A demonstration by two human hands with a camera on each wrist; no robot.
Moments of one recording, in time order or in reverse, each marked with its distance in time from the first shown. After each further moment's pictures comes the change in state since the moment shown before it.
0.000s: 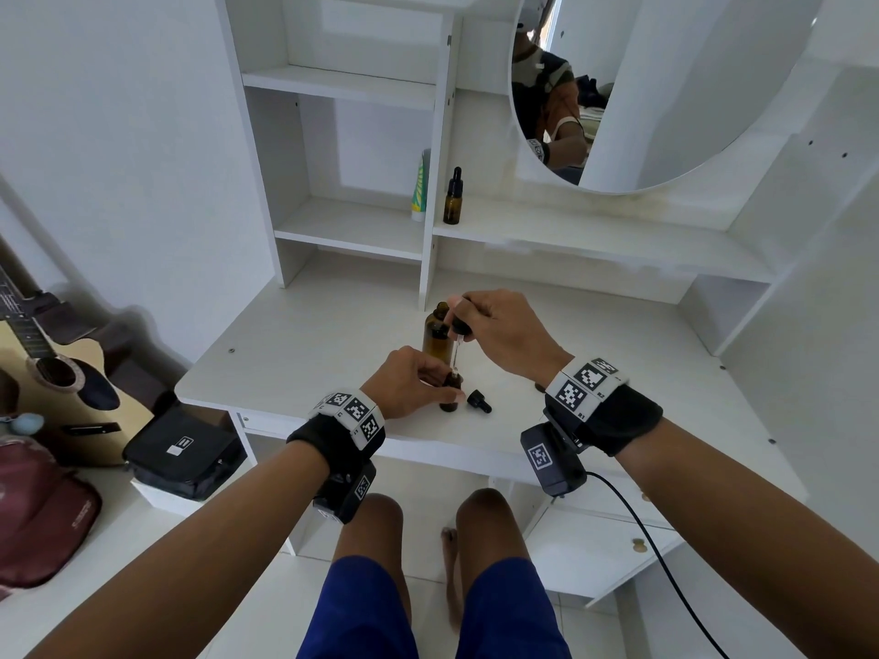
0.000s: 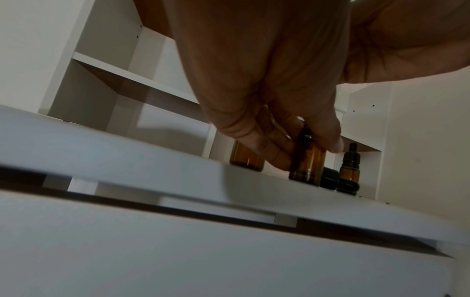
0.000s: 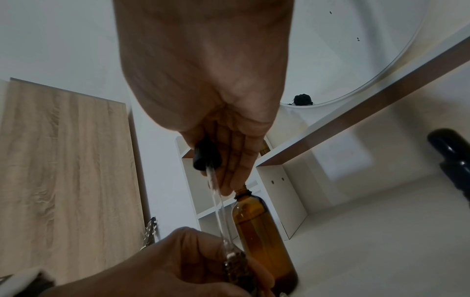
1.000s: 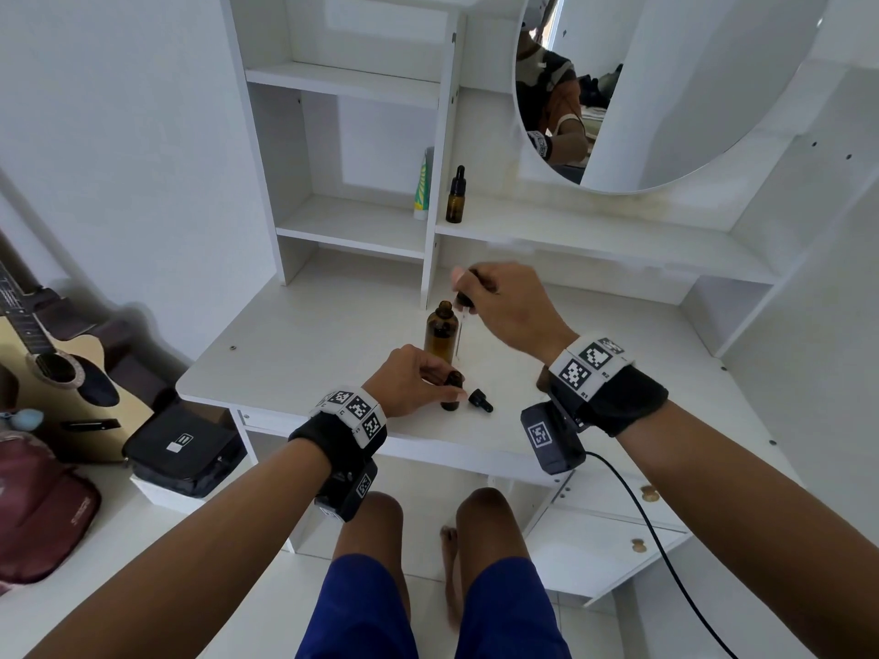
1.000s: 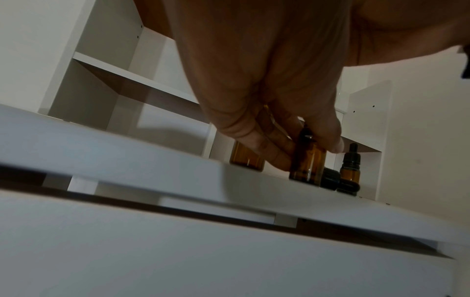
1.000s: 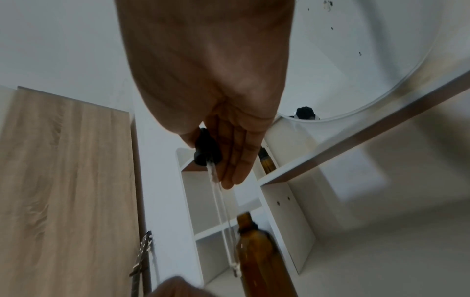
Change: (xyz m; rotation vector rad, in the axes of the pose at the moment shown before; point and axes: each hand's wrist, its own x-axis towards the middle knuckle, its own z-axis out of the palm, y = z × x) left_hand 0.001 -0.002 0.001 -0.024 0.002 -0.007; right_hand 0.018 -0.006 -0.011 -0.087 0.079 -0.047
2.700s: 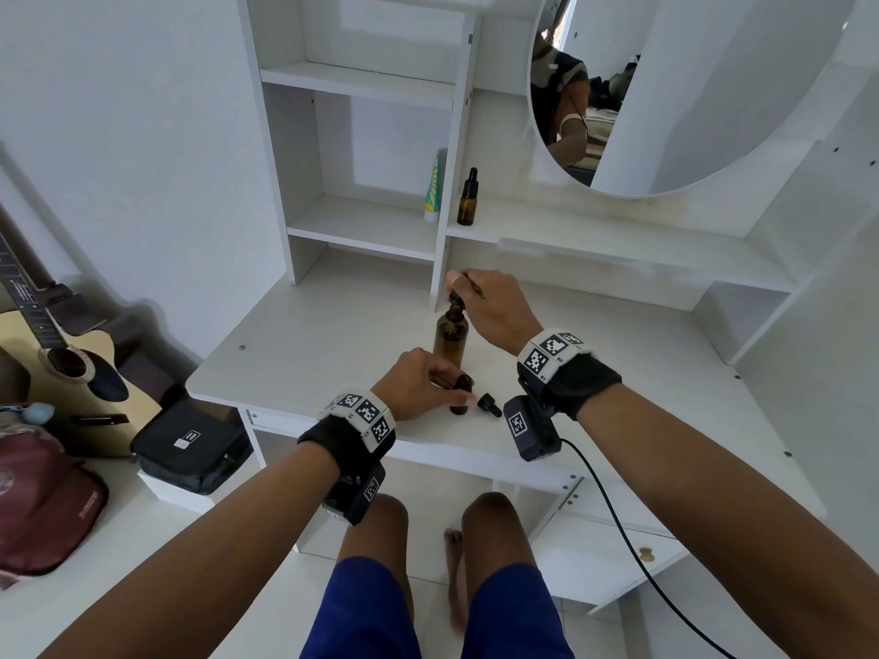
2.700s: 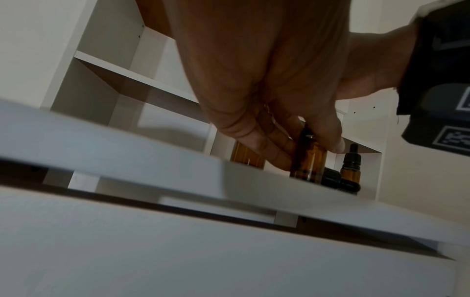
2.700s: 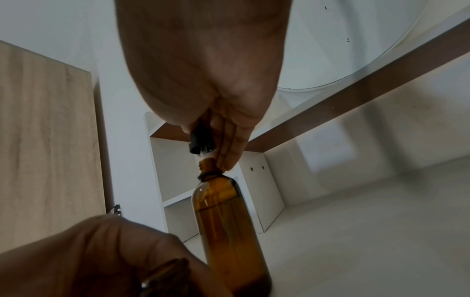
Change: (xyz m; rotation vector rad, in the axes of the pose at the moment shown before) left_hand 0.001 -0.002 -0.001 0.005 0.000 0.008; right_hand 0.032 0.023 0.039 -0.093 -0.013 0.037
